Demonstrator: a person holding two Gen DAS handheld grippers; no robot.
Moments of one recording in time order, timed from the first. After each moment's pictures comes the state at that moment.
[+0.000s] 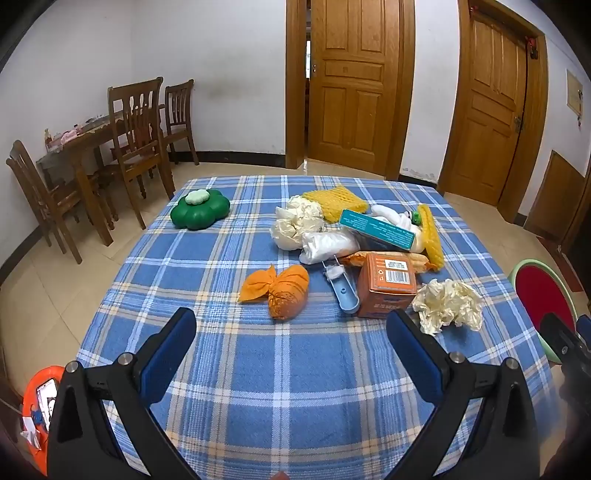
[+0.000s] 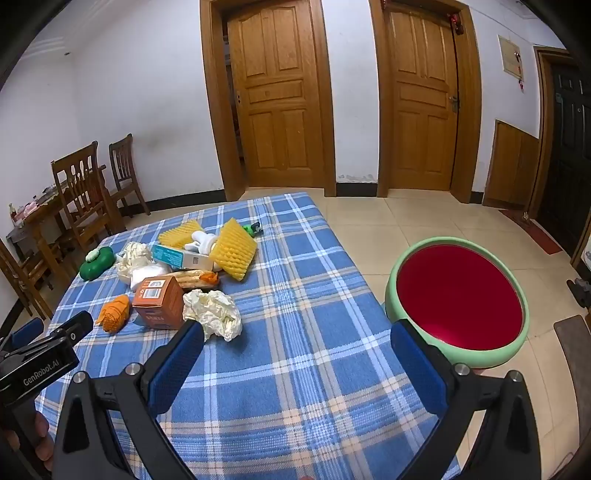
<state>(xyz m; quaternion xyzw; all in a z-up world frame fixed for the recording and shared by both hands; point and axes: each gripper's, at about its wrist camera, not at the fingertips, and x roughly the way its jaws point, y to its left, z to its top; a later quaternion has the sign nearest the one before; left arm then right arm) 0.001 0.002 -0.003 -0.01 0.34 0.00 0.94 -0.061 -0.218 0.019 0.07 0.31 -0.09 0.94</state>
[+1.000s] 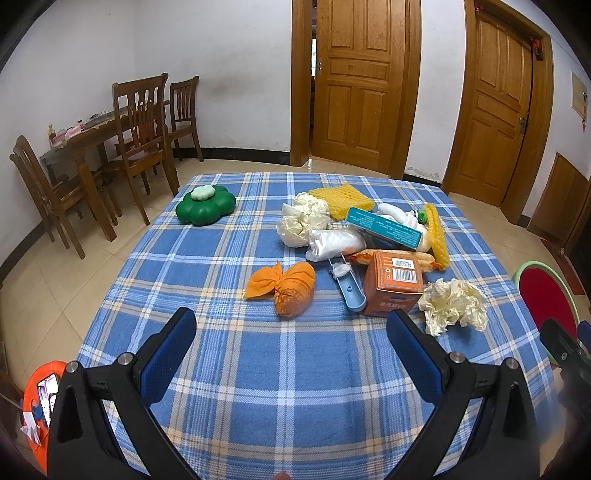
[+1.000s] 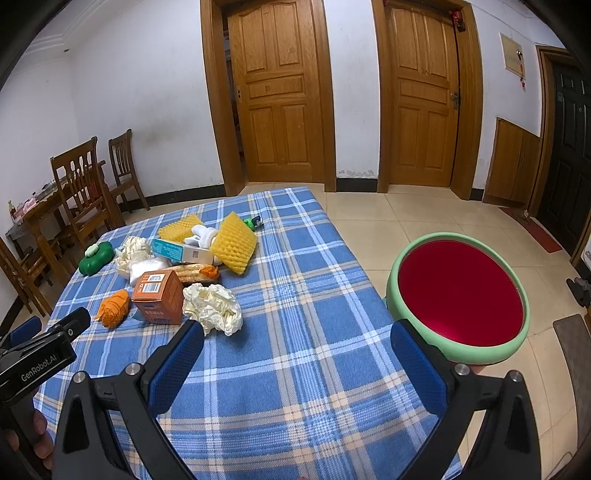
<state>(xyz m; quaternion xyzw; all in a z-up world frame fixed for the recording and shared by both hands) 0.000 0.004 -0.004 -0.02 0.34 0.00 0.94 -0.062 -0.216 0.015 0.07 0.32 -0.09 0.94</state>
